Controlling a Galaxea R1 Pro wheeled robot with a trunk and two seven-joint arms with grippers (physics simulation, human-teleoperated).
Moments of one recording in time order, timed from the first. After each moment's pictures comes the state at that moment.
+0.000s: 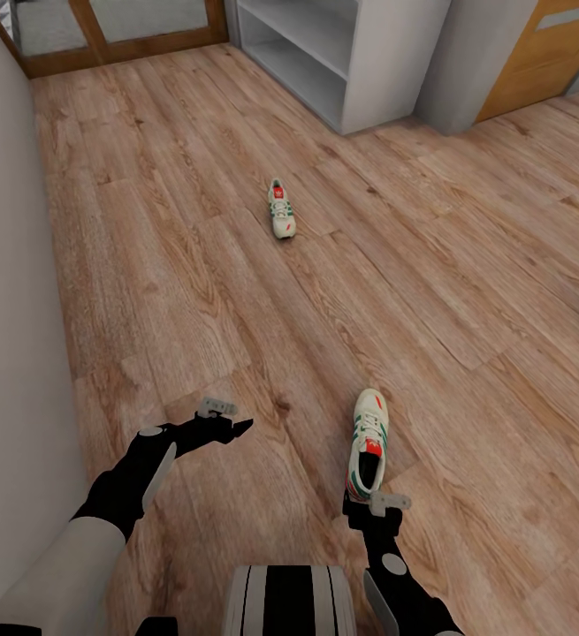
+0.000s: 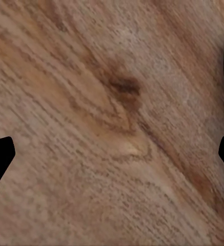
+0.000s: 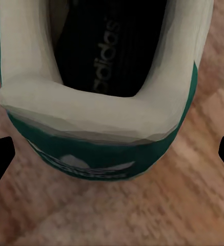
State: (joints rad) left arm -0.72 0.04 -0.08 -0.85 0.03 0.33 -0.54; right arm -0.47 0.15 0.00 -0.51 0.01 -0.28 -0.22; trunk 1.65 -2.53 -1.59
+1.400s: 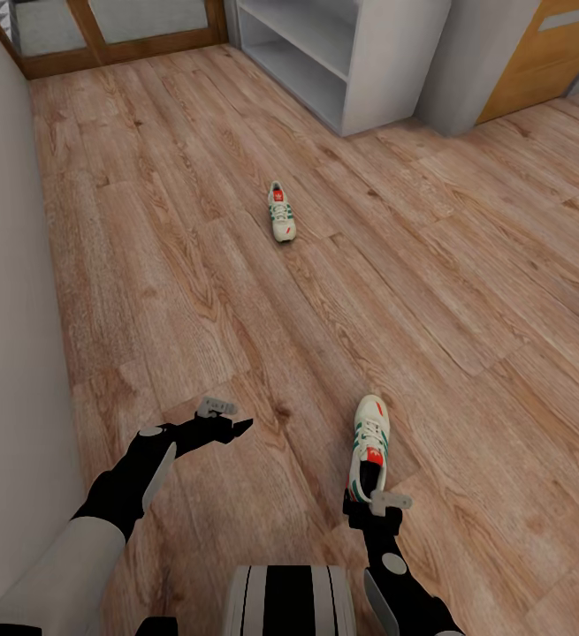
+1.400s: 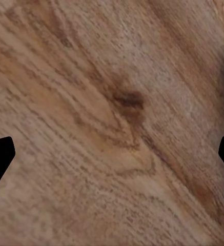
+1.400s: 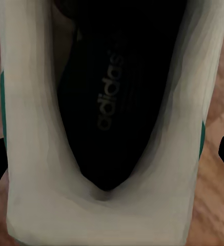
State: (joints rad) left arm -0.72 0.04 -0.07 -0.84 0.03 0.33 -0.54; right arm -0.47 0.15 0.00 -0.51 0.01 -0.28 -0.22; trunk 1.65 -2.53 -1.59
